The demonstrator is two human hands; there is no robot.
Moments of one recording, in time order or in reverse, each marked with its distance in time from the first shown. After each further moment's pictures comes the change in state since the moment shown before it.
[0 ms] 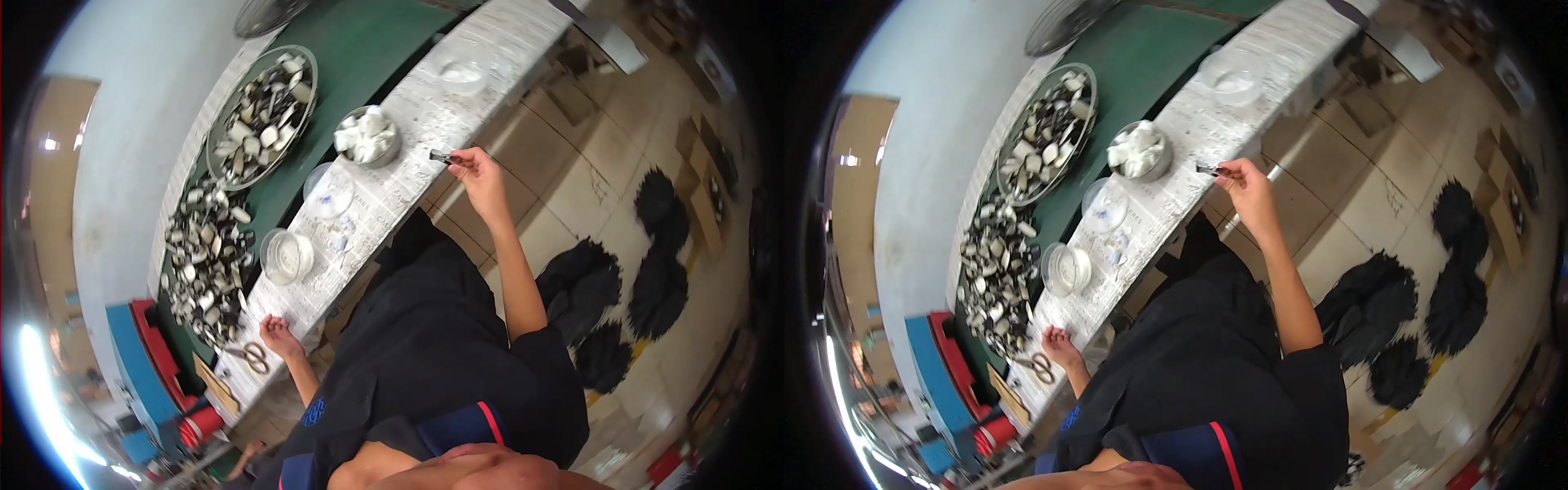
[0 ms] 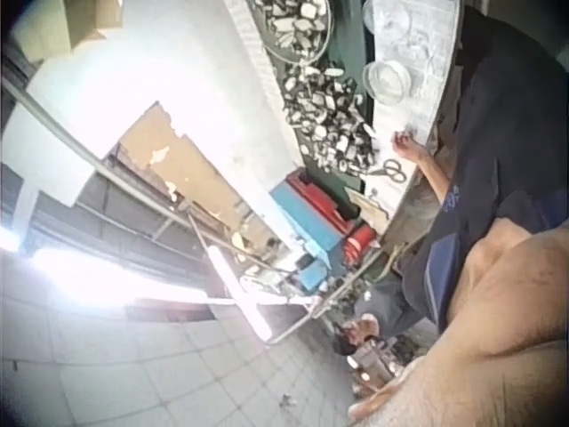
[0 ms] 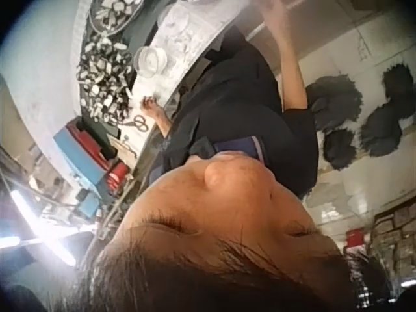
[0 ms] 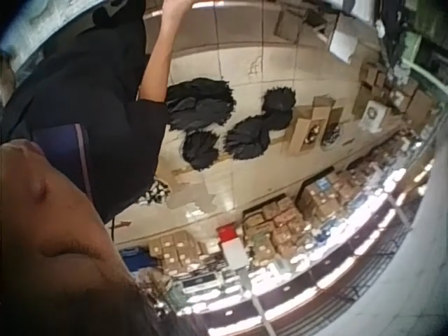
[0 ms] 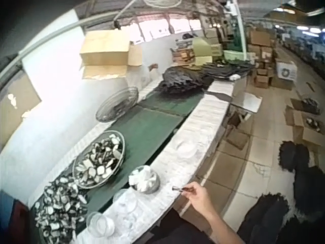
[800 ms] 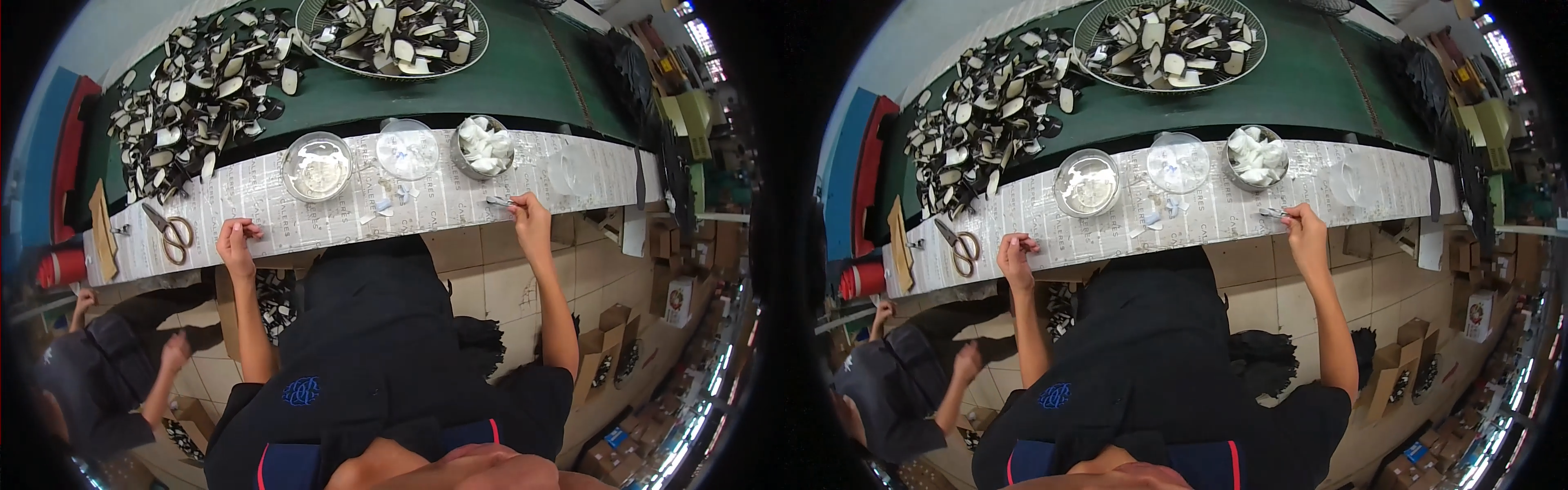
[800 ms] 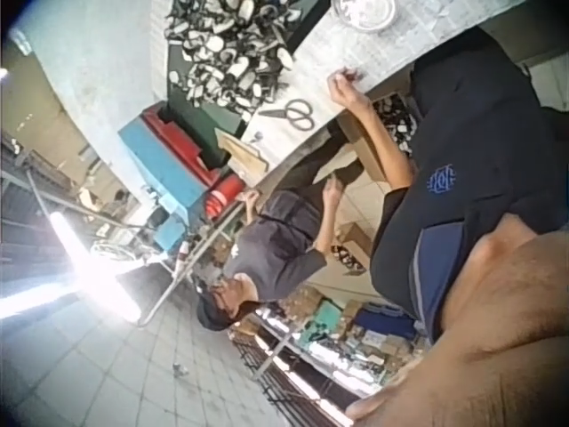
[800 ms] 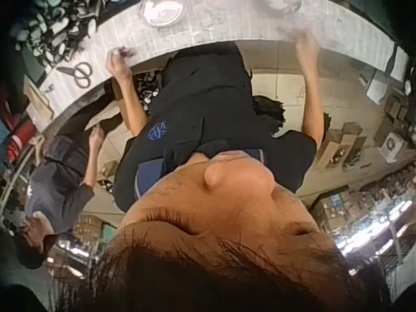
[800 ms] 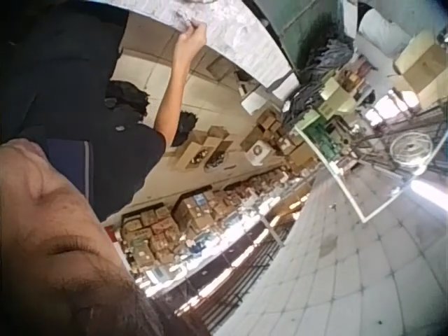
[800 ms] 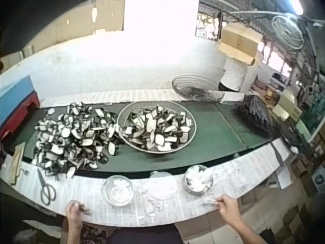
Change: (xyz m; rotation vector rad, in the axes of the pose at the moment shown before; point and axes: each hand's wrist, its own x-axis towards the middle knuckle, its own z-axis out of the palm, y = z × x) left_hand -0.012 -0.006 -0.004 0.155 -0.053 0.110; right_hand 0.062 -0.045 0.045 -0.874 -0.584 -0.115
